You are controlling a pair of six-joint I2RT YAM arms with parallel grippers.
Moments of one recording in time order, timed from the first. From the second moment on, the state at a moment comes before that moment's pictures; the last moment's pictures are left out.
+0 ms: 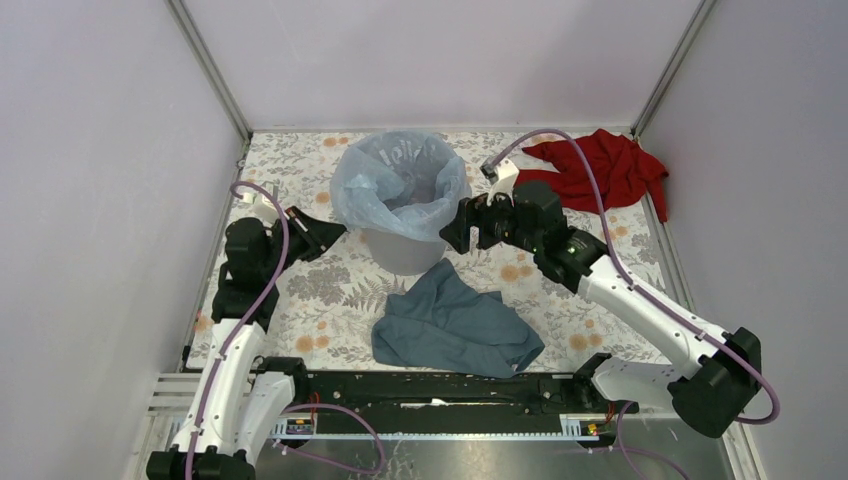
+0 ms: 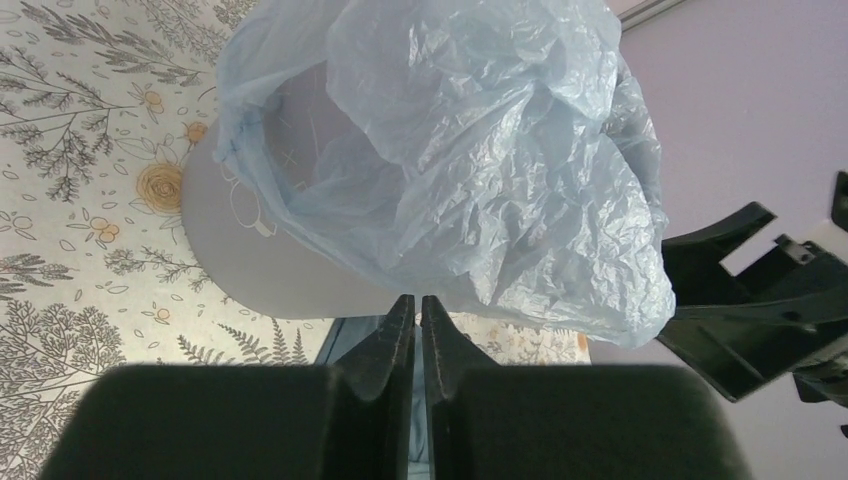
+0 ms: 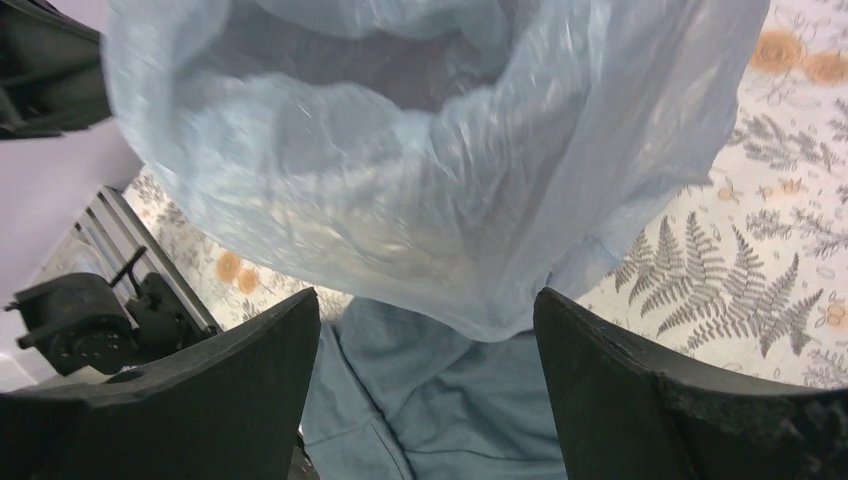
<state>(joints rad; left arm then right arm) -0.02 0.73 0.66 -0.19 0.49 -0.76 0.68 1.18 0.98 -0.20 -0.18 0.34</state>
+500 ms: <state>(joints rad) -0.02 0.74 0.67 -0.28 0.41 -0.67 0.68 1.42 1.52 -0.37 -0.18 0.36</state>
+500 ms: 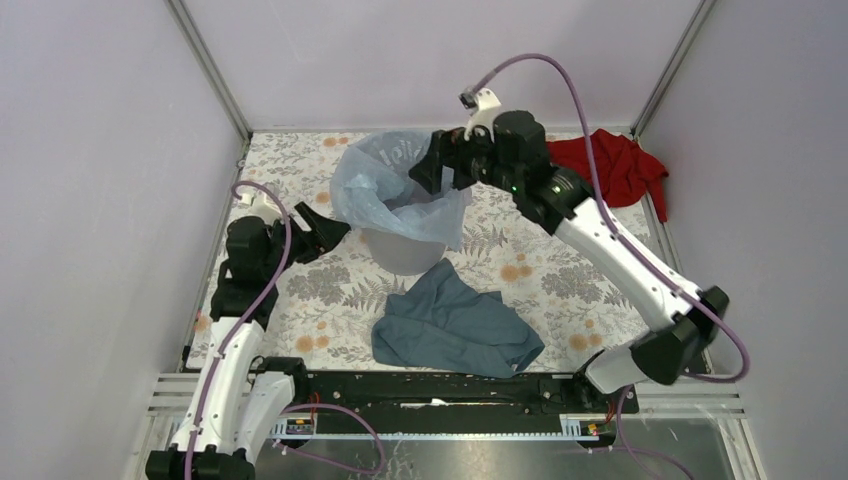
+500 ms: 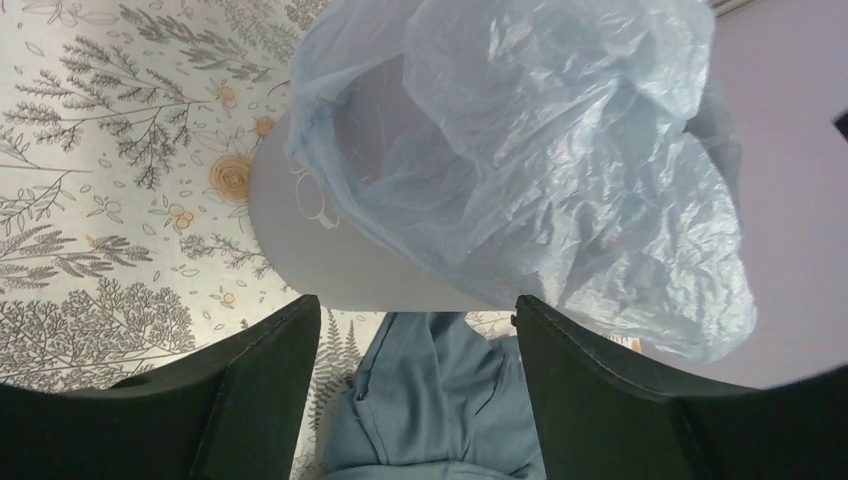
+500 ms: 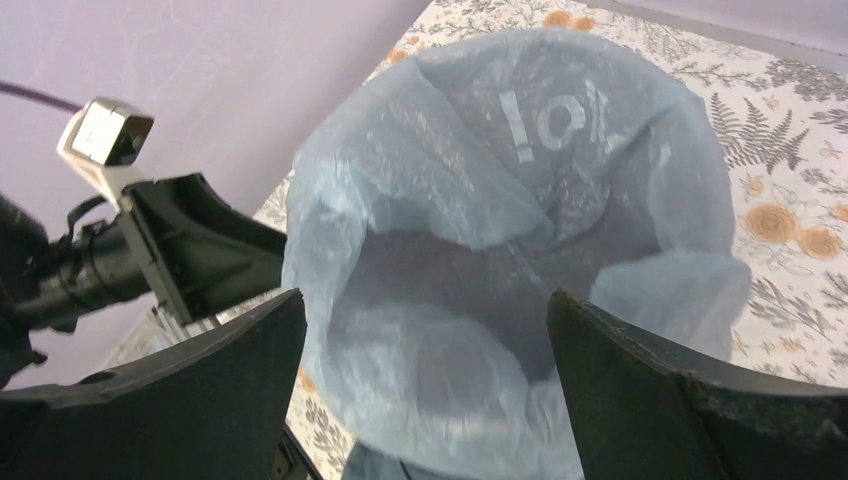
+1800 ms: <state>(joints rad) -0.07 1.15 0.50 0.06 0.51 -0.81 0.80 2.06 2.06 -0.68 0.04 0.30</state>
